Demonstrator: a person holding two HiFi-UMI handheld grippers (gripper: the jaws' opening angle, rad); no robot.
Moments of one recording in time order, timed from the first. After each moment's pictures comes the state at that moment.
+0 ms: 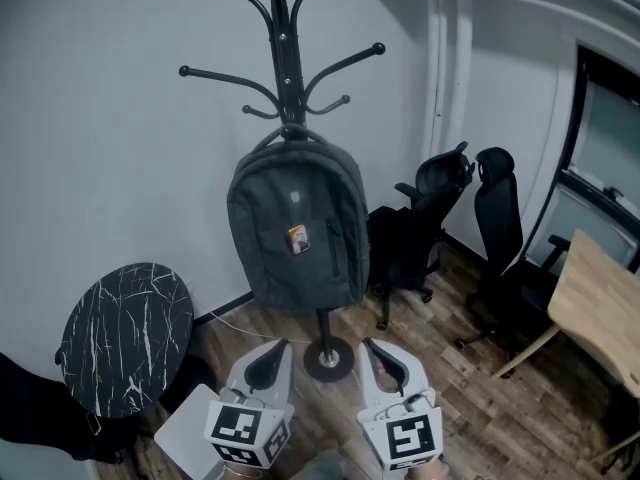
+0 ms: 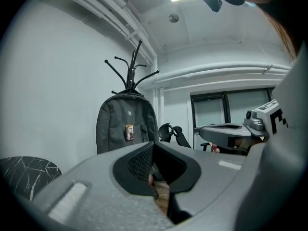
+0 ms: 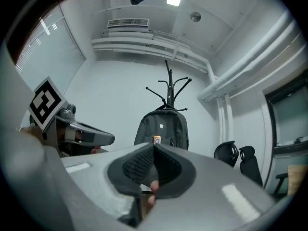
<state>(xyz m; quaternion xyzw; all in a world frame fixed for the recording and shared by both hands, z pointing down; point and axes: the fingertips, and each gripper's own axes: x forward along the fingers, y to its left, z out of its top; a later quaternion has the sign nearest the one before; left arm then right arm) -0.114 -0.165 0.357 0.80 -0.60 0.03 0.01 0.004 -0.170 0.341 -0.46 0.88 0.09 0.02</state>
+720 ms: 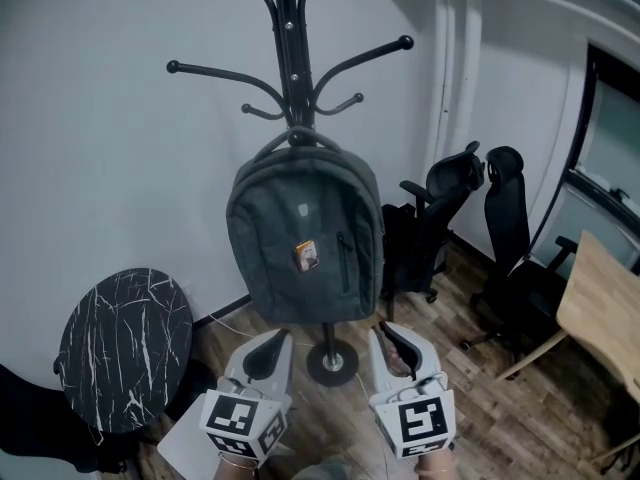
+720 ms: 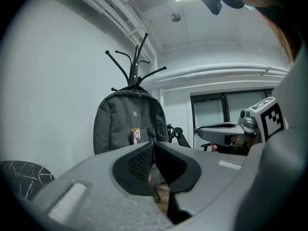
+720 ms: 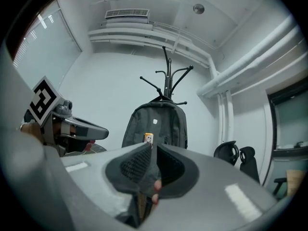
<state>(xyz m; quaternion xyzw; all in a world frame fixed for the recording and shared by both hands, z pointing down) -0.146 -0.239 0.350 0.81 -0.58 0.03 0.00 -0.013 -0.253 0.340 -0.47 0.88 0.08 -0.02</state>
